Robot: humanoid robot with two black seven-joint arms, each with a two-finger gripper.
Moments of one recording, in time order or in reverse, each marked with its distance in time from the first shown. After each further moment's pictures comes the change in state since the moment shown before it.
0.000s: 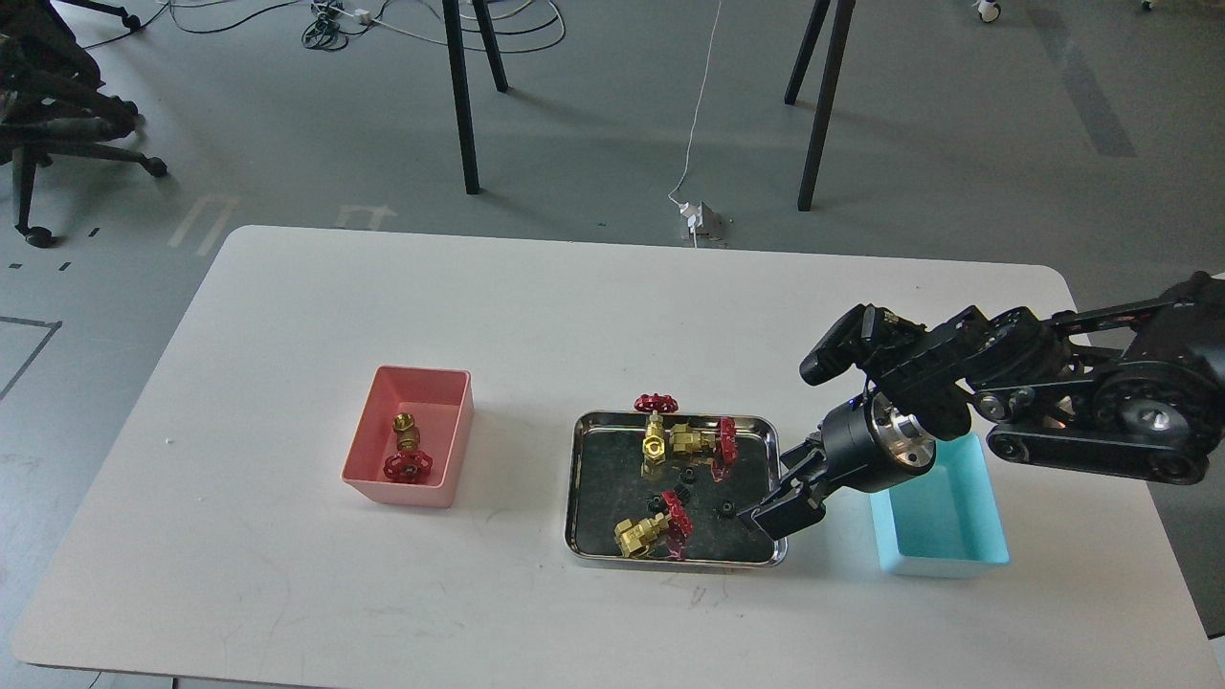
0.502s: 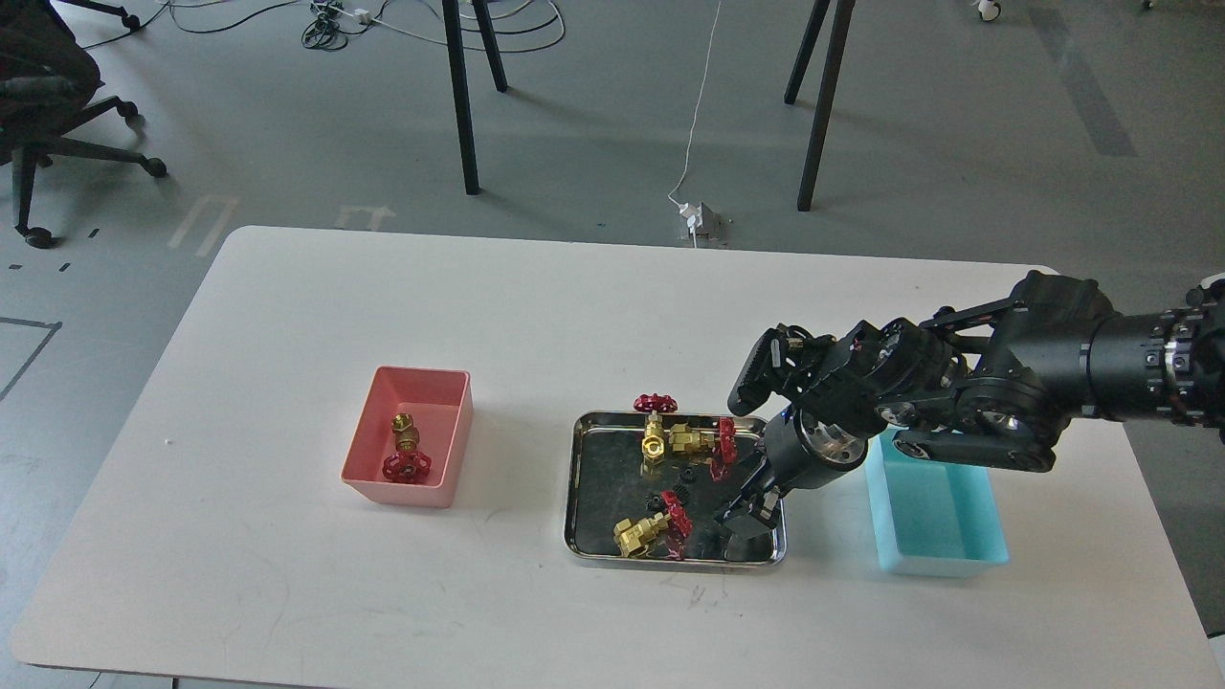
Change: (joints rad) left arm -0.056 0.036 -0.022 0.001 -0.002 0.002 0.003; right arm -0.014 0.318 -0.158 -0.308 -0.063 -0.073 0.069
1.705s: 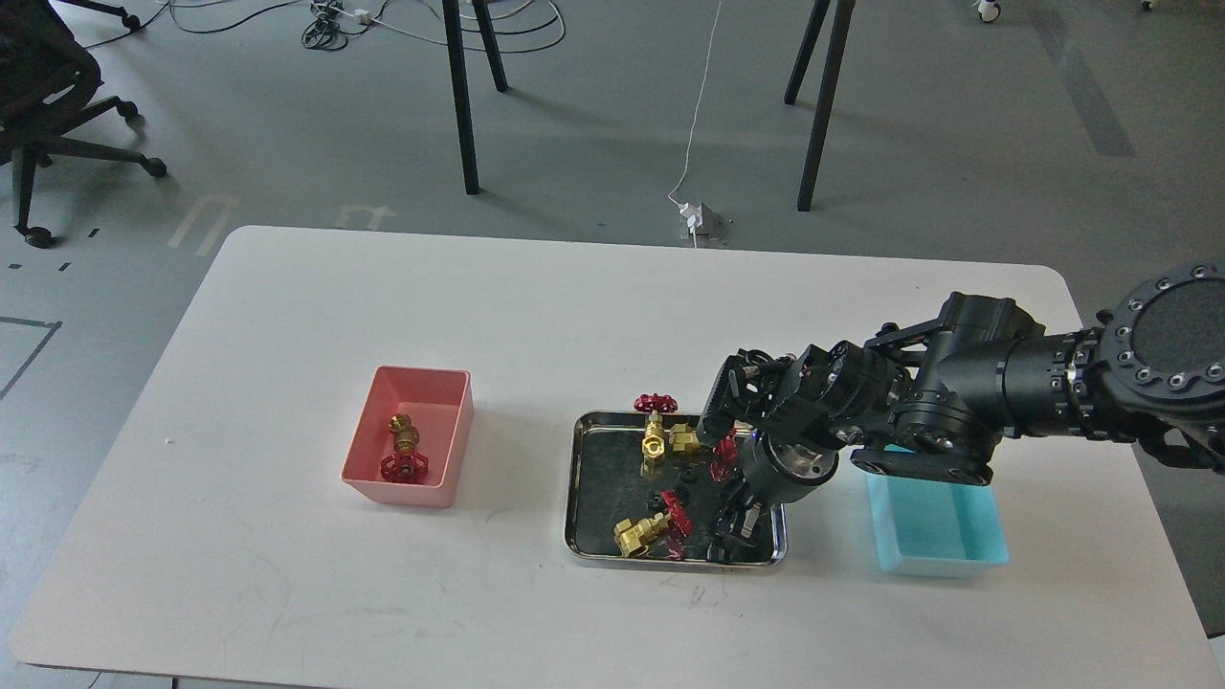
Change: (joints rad) left arm -0.031 0.045 -0.002 0.000 0.000 -0.001 0.006; right arm -0.029 0.119 -0.081 -0.096 0.002 0.010 -0.007
